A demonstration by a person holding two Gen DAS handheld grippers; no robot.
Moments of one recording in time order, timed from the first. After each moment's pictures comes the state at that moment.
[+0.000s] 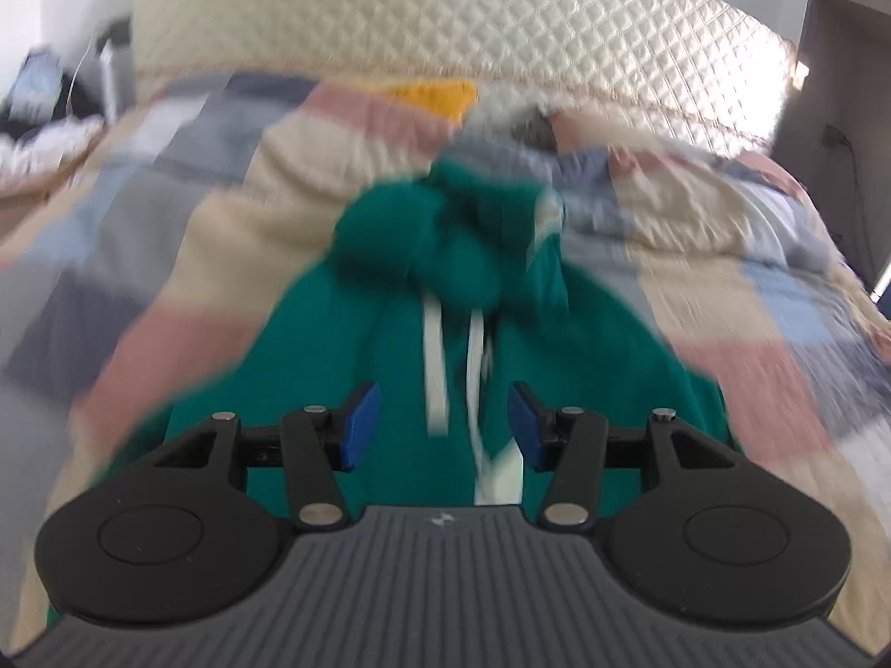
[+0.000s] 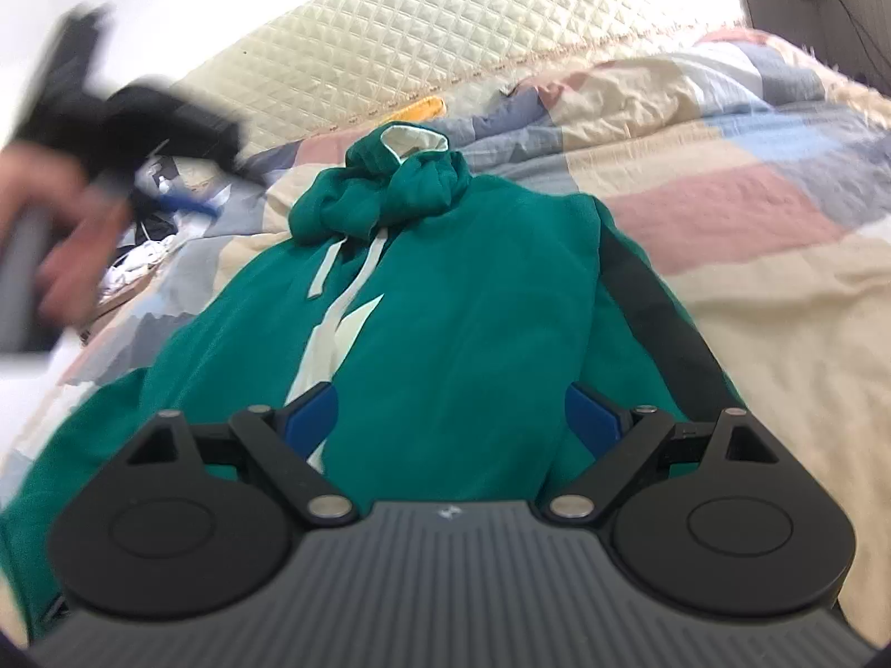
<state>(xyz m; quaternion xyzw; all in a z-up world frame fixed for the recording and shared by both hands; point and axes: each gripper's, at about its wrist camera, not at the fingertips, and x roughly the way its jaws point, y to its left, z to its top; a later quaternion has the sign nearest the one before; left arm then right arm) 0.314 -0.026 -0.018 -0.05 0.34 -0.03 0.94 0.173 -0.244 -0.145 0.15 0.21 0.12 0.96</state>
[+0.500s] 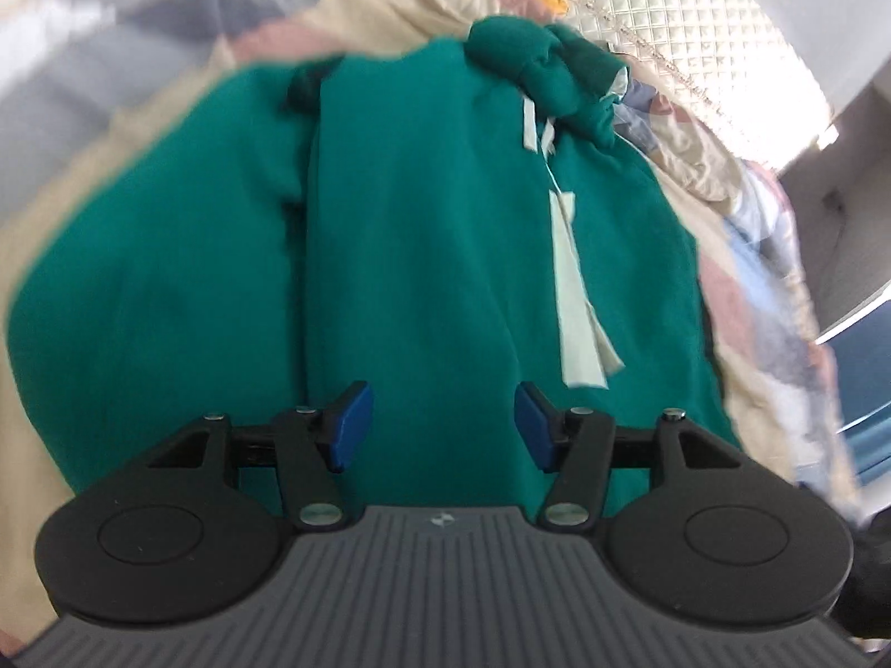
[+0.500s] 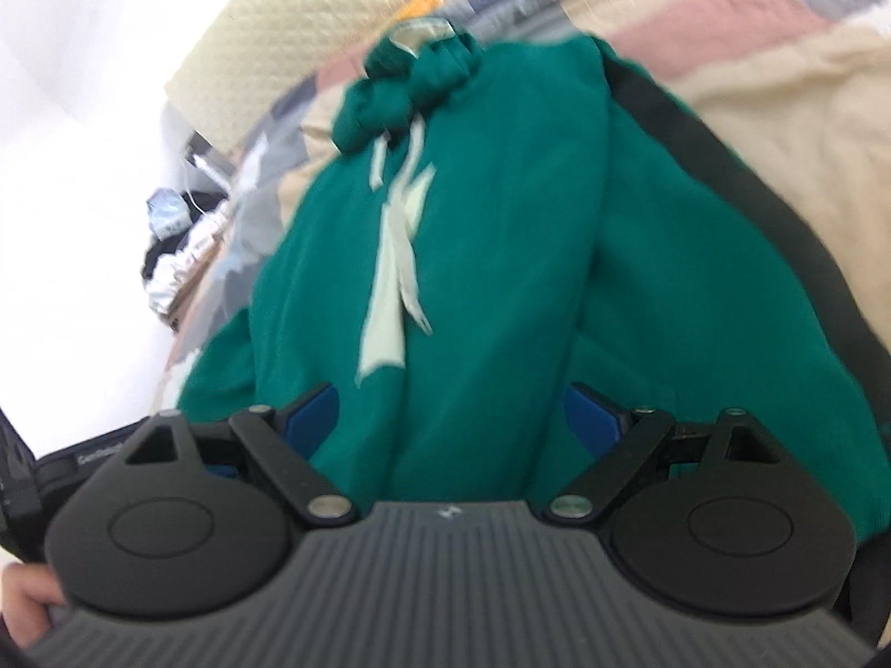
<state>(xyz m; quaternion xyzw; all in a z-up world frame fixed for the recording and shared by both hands) 0.120 0.065 -0.102 -0.25 0.42 -0.03 0.87 0.130 -0.250 -0.167 0.27 0.33 0.18 0.88</state>
